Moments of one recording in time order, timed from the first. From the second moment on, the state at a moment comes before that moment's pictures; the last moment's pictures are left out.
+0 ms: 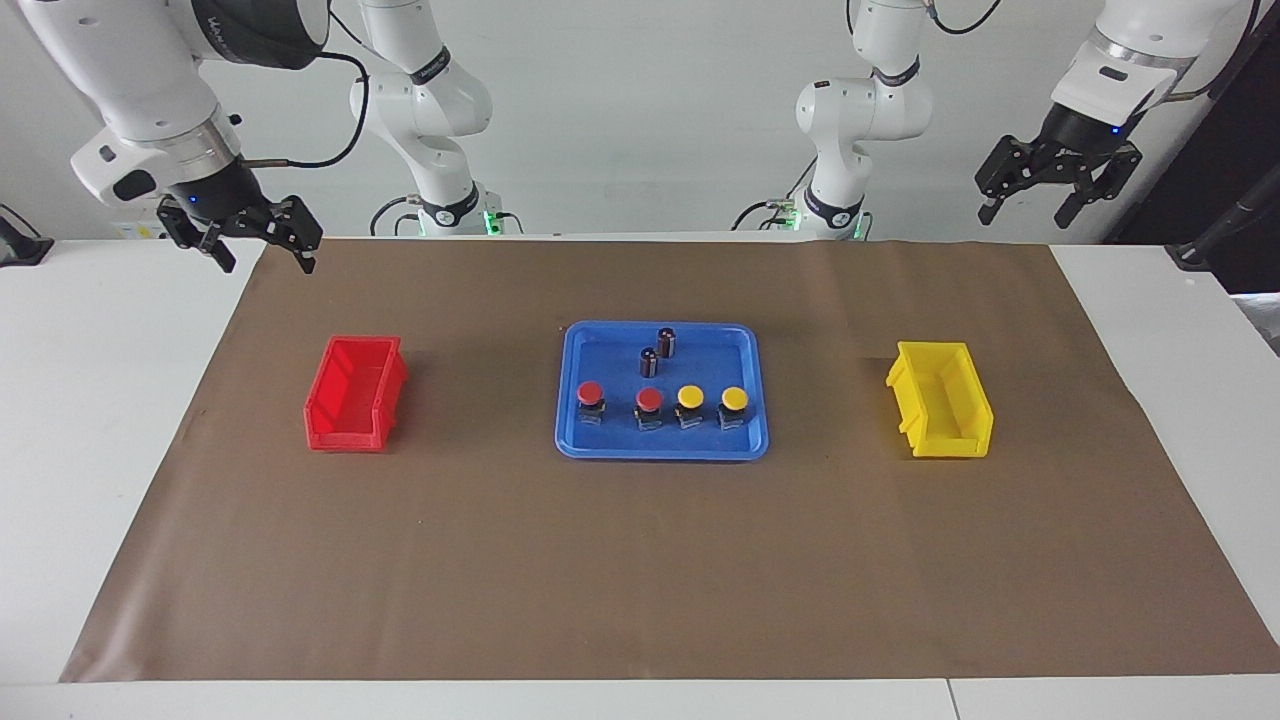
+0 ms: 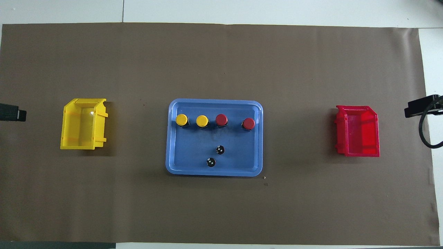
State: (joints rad) left arm -0.12 -0.14 0.06 -1.61 0.01 1.53 0.11; right arm -0.04 -0.06 -0.05 -1.65 -0.04 1.55 -0.08
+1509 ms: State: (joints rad) left arm -0.11 -0.10 0.06 -1.64 0.03 1.54 0.16; right arm 0.03 0.17 0.26 -1.50 -0.01 1.69 0.39
